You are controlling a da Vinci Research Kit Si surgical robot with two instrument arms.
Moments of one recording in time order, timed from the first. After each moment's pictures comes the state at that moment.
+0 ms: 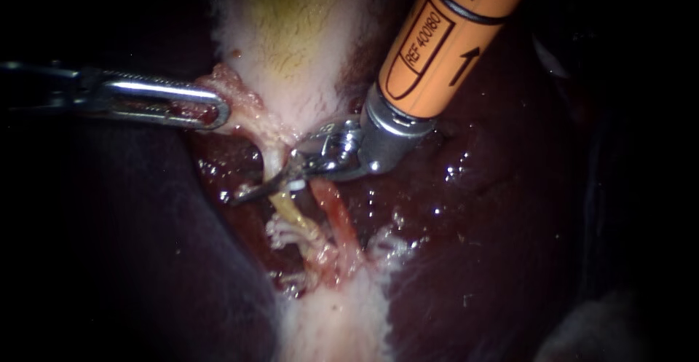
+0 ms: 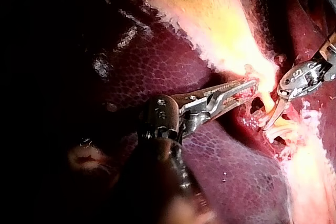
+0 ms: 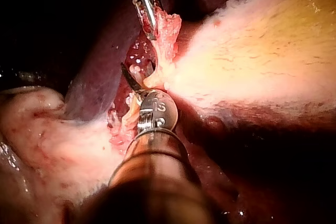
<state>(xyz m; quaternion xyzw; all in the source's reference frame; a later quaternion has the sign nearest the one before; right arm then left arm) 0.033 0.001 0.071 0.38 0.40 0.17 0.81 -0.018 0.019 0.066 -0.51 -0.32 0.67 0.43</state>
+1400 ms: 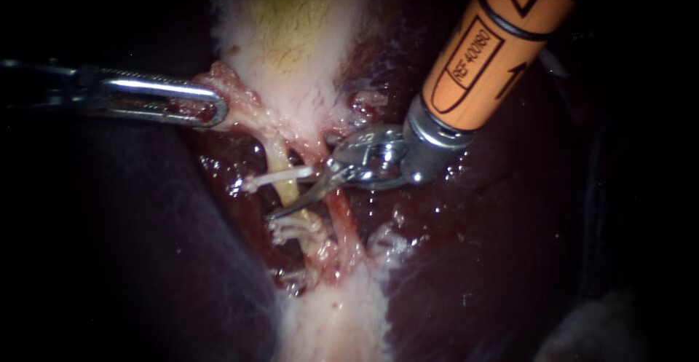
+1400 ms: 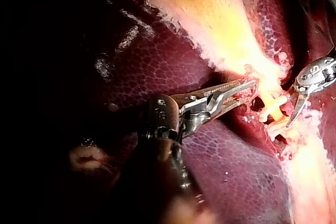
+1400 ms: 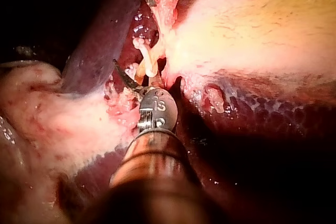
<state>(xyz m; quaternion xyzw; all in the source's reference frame) 0.028 0.000 0.071 0.36 0.44 0.16 0.81 -0.018 0.019 0.066 -0.51 -0.32 0.67 0.43</state>
